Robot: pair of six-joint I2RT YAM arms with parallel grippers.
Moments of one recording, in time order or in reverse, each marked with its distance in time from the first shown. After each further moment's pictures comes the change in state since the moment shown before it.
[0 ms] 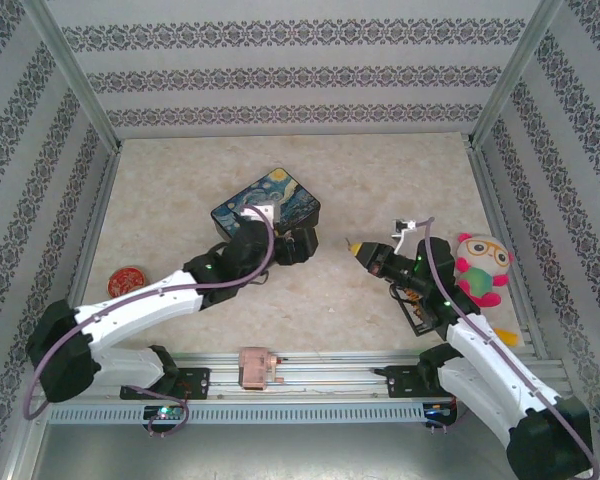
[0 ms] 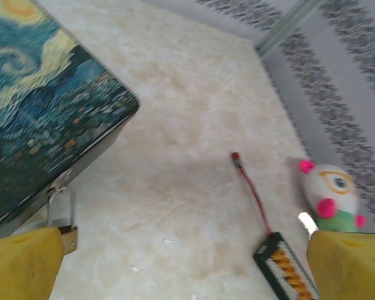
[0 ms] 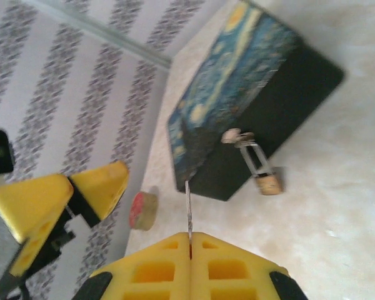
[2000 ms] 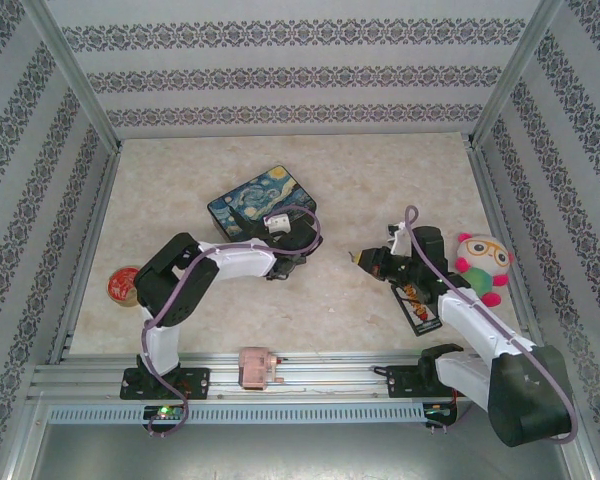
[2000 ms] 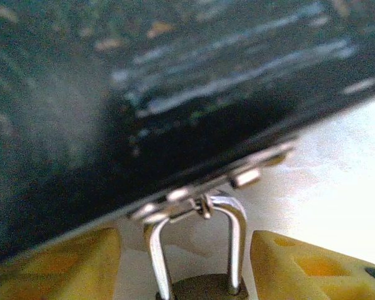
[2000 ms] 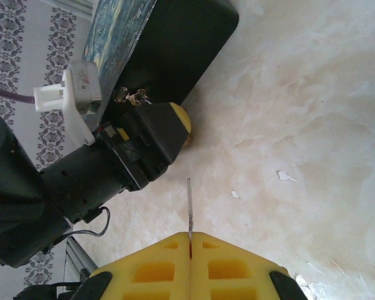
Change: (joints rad) left arm 0.092 0.658 0.283 -0.236 -0.204 -0.192; right arm -0.105 0.297 0.045 -0.078 -0.145 -0.211
